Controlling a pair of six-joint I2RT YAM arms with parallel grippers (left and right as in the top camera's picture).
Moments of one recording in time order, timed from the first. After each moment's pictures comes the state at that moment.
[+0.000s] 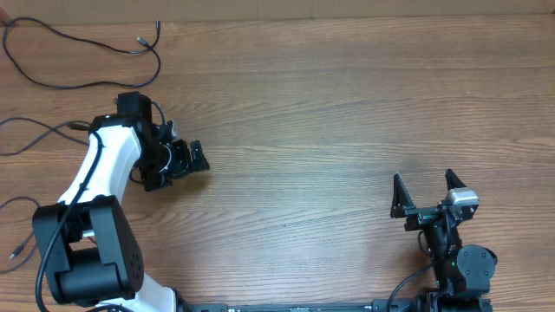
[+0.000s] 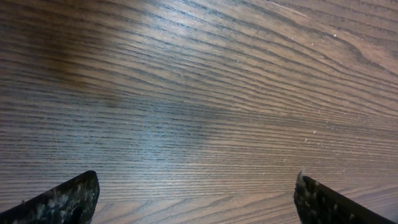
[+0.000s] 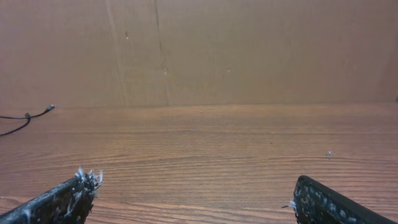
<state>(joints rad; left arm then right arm) 0.14 1.75 1.17 -0.98 0.31 -0.15 -0.05 0.01 0.02 -0.02 -0.17 0.07</state>
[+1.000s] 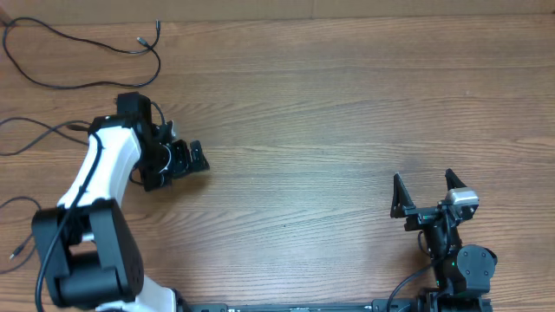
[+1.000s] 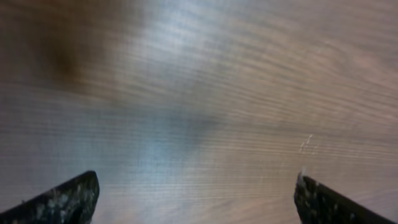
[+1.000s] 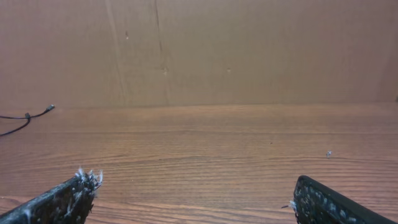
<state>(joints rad) 0.14 1.71 1.14 -0.92 0.31 -0.15 -0.05 0.01 0.02 -0.02 -0.17 0.07</state>
